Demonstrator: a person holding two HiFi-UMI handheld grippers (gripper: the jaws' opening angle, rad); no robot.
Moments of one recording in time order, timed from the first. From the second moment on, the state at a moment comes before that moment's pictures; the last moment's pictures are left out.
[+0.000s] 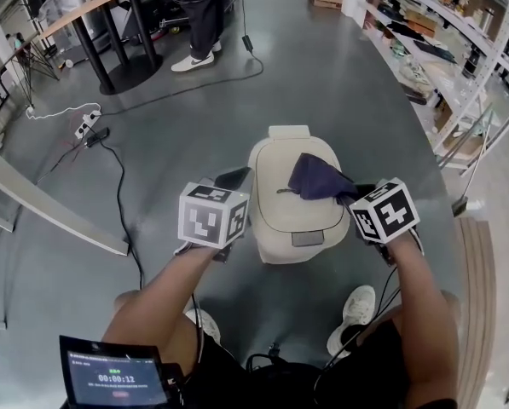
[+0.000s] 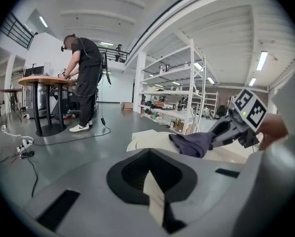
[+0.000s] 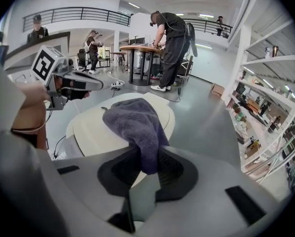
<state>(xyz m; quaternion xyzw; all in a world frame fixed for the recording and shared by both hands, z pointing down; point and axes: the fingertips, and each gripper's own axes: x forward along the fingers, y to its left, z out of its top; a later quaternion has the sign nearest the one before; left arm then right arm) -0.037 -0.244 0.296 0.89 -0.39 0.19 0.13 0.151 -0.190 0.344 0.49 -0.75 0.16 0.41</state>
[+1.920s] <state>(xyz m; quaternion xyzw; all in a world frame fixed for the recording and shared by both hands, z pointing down) -0.041 -0.188 0.295 0.88 -0.40 0.21 0.12 0.058 -0.117 0.343 0.40 -0.83 0.11 0.38</state>
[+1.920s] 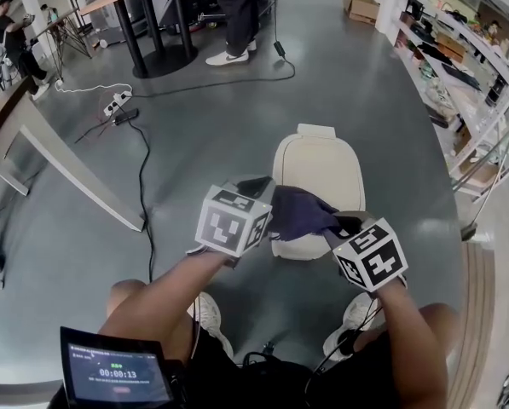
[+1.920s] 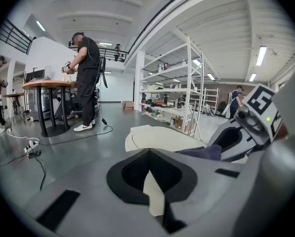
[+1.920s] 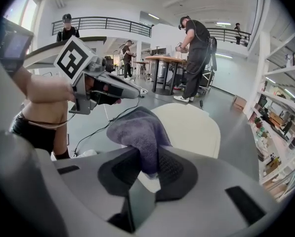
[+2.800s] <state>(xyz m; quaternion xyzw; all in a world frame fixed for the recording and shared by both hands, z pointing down) 0.002 -0.095 0.272 0.90 -0.38 0.20 0.10 0.186 -0.092 0.366 0.54 -0.74 0.11 0.40</state>
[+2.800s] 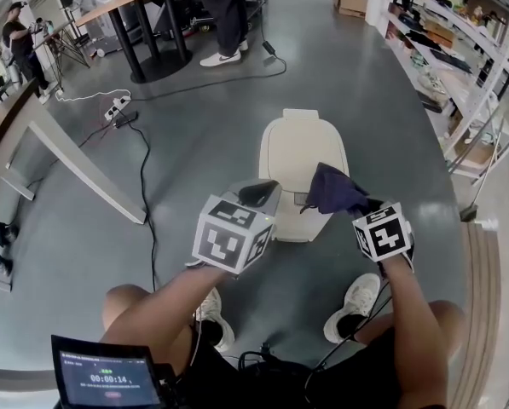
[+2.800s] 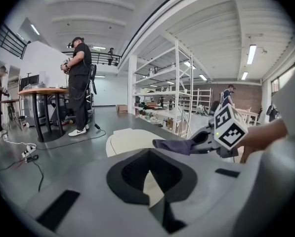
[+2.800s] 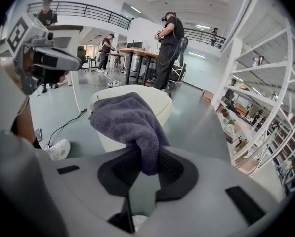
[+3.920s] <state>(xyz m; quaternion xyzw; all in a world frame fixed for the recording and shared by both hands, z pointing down) -0.047 -0.070 0.308 0.88 -0.41 0.22 0.12 0.083 -0.017 0.386 0.45 -0.81 0.15 0.34</state>
